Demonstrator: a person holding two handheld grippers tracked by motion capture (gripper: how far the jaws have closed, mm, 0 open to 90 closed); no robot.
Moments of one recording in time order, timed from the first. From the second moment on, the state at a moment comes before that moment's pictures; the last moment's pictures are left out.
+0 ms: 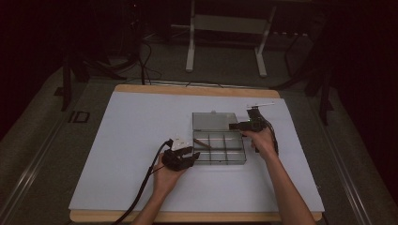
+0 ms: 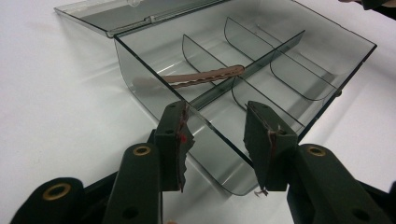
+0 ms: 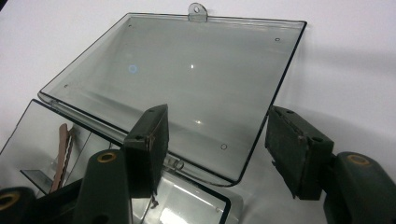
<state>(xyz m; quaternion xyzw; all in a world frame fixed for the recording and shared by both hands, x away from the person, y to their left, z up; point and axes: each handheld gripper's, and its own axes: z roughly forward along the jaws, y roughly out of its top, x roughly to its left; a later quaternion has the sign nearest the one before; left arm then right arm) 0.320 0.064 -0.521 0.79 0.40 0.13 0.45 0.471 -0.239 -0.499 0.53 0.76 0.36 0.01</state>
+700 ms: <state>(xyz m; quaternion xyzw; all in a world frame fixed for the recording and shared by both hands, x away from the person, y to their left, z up) 0.320 0.063 -0.520 0.79 0.40 0.13 0.44 0.482 -0.246 -0.505 0.56 0.74 0.36 -0.04</state>
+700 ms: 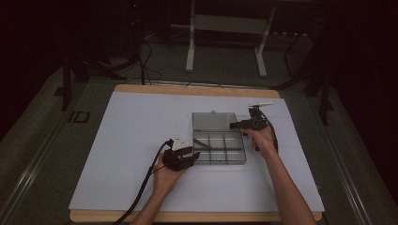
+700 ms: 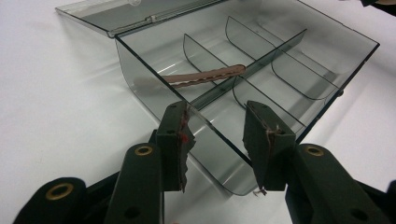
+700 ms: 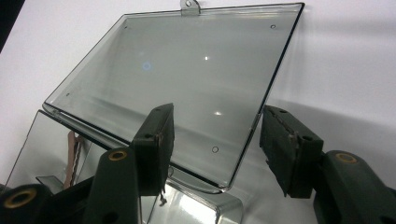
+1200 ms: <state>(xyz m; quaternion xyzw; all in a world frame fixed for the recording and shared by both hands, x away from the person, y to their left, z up) 0.320 0.063 -0.520 0.79 0.40 0.13 0.44 0.480 -0.248 -0.500 0.54 0.75 0.38 -0.02</state>
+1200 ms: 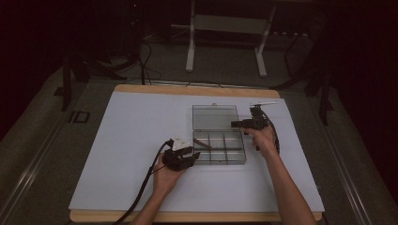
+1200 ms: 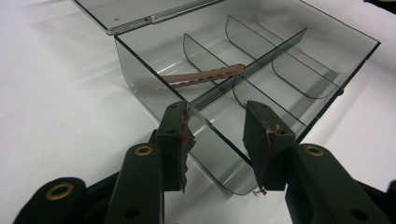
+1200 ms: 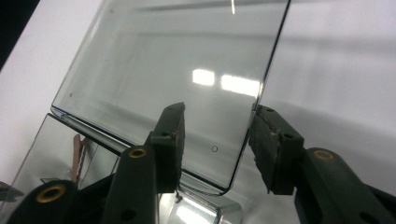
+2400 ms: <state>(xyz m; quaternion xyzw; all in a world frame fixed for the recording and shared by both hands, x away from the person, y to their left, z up) 0.319 0.061 -0.520 0.79 0.40 0.14 0.44 0.426 -0.241 -0.479 0.44 0.78 0.39 0.20</state>
